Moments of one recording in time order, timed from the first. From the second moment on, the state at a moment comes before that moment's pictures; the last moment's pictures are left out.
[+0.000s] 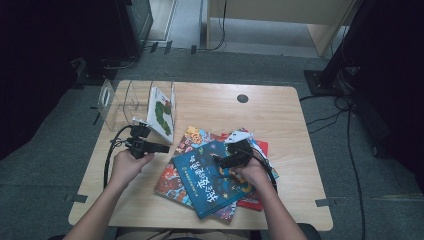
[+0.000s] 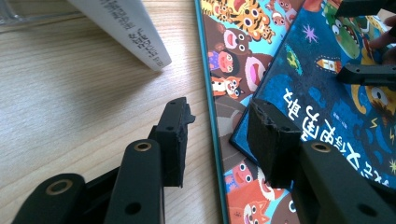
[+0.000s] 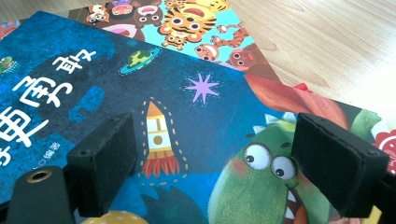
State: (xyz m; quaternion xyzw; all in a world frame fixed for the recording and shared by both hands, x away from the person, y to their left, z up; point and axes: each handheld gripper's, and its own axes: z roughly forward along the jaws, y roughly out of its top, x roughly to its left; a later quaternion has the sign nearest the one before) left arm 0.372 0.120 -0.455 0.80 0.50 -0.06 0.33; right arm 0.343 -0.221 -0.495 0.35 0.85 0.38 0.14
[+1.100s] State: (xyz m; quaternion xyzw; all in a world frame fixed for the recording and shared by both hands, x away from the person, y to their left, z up) left arm 0.357 0.108 -0.463 0.82 0.45 -0.09 0.35; right arm 0.328 -0.260 -0.480 0.39 0.82 0.40 0.16
